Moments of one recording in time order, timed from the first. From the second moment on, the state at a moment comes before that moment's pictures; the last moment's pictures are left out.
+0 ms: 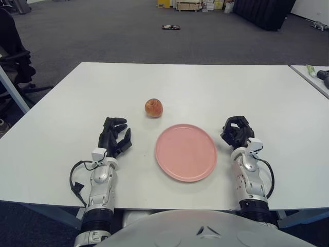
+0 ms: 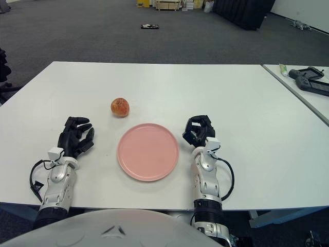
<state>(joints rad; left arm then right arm) 0.13 0.04 0.14 0.25 -0.09 -0.24 -0.04 0.06 0.11 -0.16 0.14 0.10 -0.04 -0.18</state>
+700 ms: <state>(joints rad) -0.11 0.27 0.01 0.25 0.38 -0.32 0.08 0.05 0.11 -0.15 0.14 0.10 -0.03 -0.18</state>
